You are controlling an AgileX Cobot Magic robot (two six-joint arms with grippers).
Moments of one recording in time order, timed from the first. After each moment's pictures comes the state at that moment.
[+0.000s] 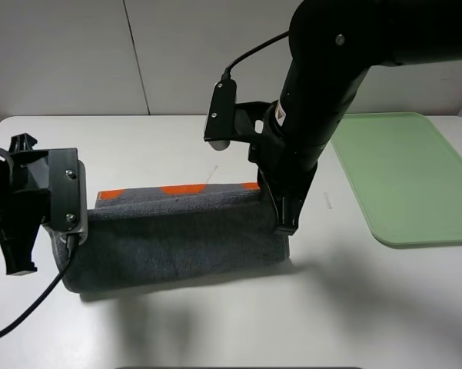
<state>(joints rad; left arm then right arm) -0.40 1.27 -0.53 0.20 0.34 0.82 0.81 1.70 -1.18 -0.05 0.89 -0.60</state>
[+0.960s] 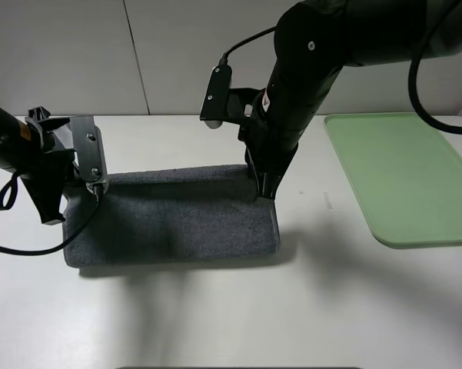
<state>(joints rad) -0.28 1.53 -0.69 0.26 0.20 0.82 0.73 1.82 -1.27 -0.09 0.75 -0.61</state>
